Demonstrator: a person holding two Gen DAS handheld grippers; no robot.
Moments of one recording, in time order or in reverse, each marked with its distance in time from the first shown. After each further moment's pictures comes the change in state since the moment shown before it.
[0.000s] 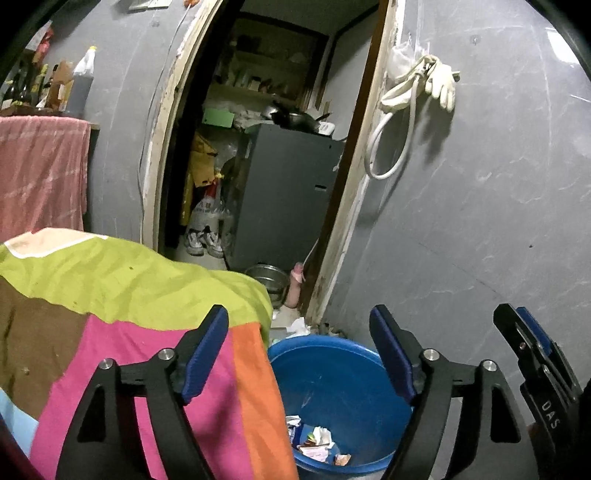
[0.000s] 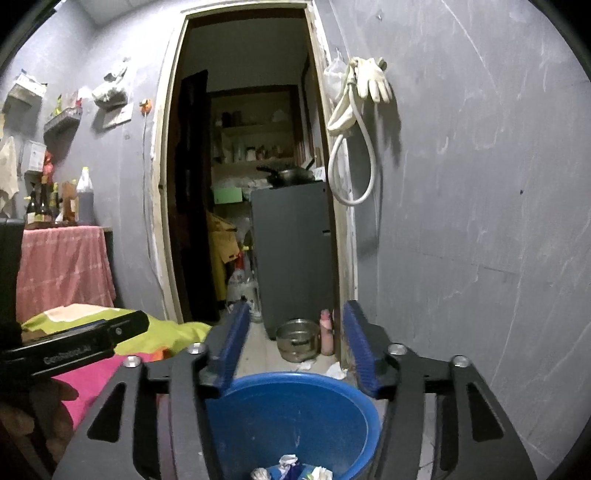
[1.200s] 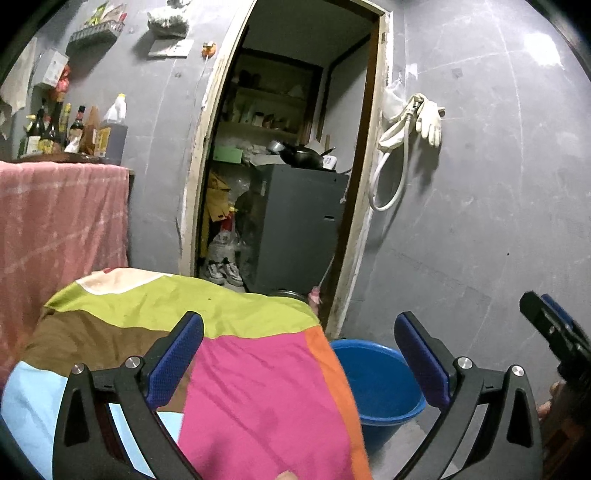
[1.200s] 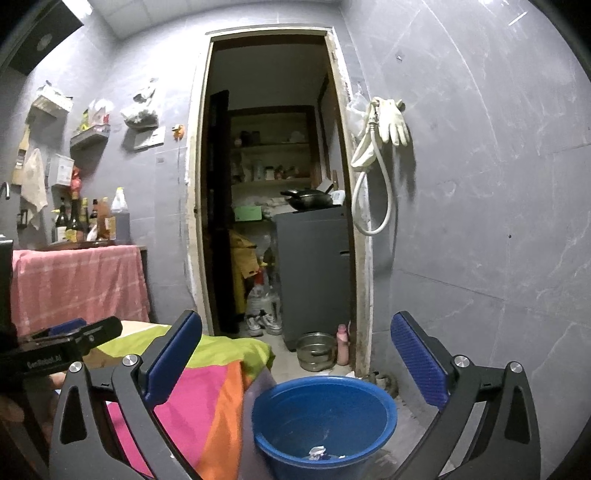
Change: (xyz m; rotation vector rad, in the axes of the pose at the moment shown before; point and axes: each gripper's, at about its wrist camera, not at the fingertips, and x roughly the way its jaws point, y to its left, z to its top) left arm -0.139 0.048 0.015 0.072 -0.108 0.031; right arm -0.100 0.067 0.041 -0.016 -0.035 0.045
